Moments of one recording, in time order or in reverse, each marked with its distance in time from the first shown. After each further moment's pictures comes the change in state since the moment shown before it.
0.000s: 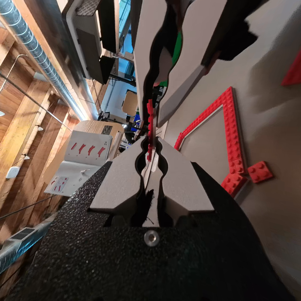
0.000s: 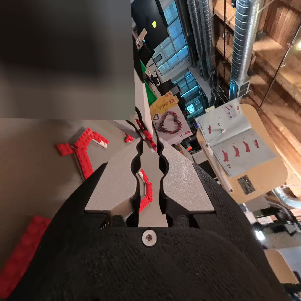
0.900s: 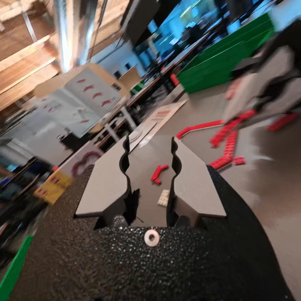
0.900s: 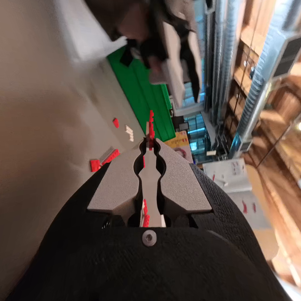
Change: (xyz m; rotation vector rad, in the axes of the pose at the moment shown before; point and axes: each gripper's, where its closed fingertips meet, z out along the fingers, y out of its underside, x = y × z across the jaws) left arm -0.067 0.042 -0.098 -0.066 -0.047 -0.606; right arm -0.052 -0.047 0.004 0.176 -0.154 -0.282
